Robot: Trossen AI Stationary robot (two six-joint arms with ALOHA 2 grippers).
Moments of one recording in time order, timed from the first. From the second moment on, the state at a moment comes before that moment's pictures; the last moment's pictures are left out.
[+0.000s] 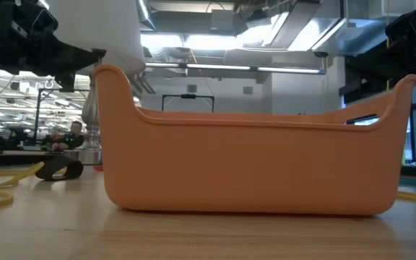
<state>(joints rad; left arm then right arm) 0.00 0.00 0.01 0.03 -0.12 -0.11 0.00 0.01 0.01 0.02 -0.02 0.04</state>
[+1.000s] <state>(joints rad) 0.00 0.00 0.01 0.03 -0.12 -0.11 0.00 0.01 0.01 0.08 -0.02 0.05</state>
